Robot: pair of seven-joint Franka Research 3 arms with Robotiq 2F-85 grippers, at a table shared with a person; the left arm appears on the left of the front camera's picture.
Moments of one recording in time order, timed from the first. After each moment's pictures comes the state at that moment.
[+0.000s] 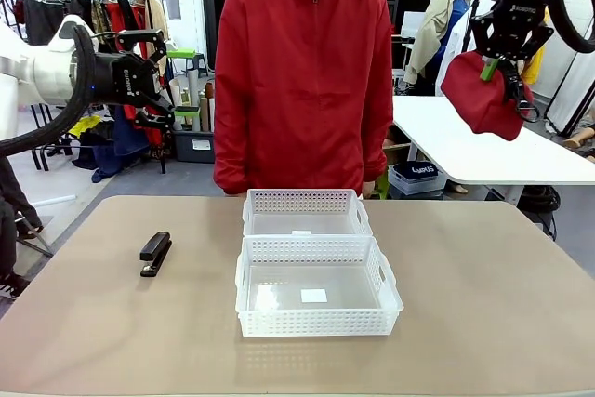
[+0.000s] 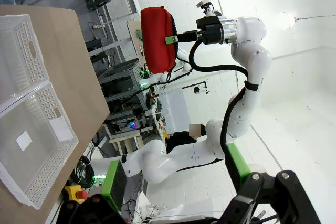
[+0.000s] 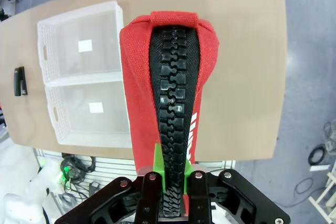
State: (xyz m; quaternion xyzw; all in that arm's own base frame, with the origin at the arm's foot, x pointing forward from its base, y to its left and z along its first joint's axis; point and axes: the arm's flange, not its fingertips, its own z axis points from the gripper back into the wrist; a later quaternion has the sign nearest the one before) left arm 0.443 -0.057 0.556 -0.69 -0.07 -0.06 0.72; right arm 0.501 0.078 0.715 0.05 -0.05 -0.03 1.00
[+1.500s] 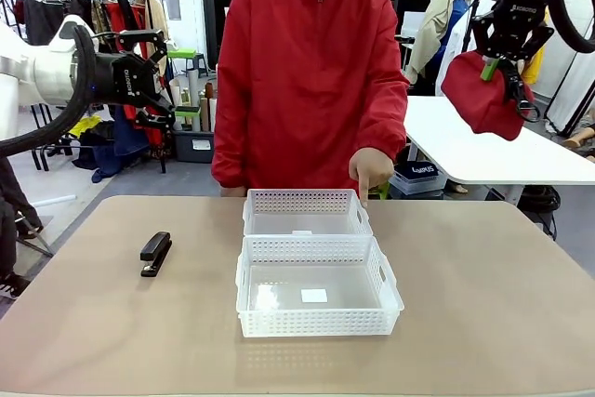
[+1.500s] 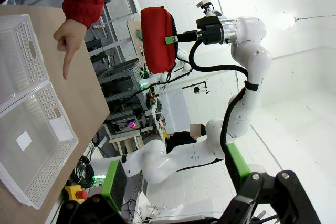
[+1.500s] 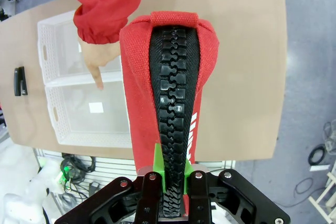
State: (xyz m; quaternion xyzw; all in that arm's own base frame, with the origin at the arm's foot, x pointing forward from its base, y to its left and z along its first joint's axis) left arm 0.443 -0.057 0.556 -0.69 -0.07 -0.06 0.72; right arm 0.501 0.078 0.715 0.05 -0.05 -0.03 1.00
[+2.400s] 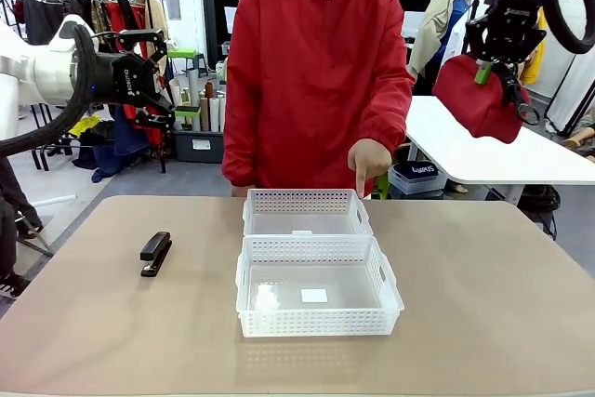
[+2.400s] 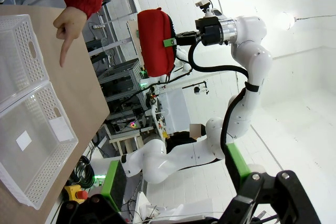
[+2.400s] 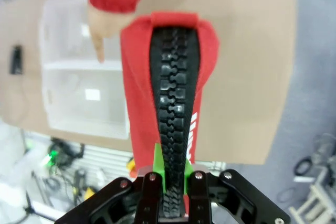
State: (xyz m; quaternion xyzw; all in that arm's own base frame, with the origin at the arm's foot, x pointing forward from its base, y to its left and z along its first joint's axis) left arm 0.443 -0.057 0.556 -0.69 -0.07 -0.06 0.72; right arm 0.500 0.099 0.708 0.05 -0.03 0.05 1.00
